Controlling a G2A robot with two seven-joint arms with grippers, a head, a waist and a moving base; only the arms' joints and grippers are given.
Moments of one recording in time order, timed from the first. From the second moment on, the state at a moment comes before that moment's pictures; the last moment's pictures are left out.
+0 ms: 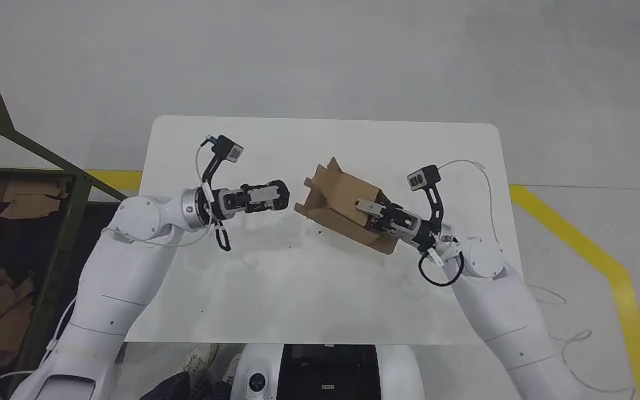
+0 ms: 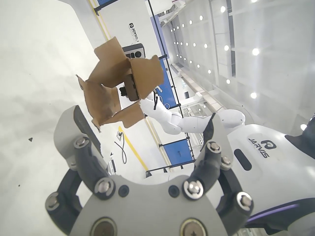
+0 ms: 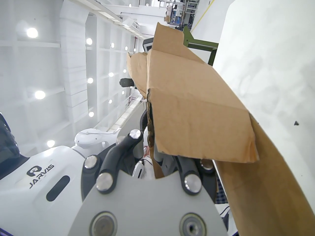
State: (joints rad) left arm 1.20 -0.98 -1.32 -1.54 -0.51 -0.41 -1.13; right arm -1.22 -1.20 1.15 -1.42 0.54 -0.45 0.96
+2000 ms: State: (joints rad) left arm 1.04 -1.03 -1.14 -1.52 -0.51 -0.39 -1.20; right arm -1.14 -1.21 1.11 -1.37 0.60 -0.44 1.05
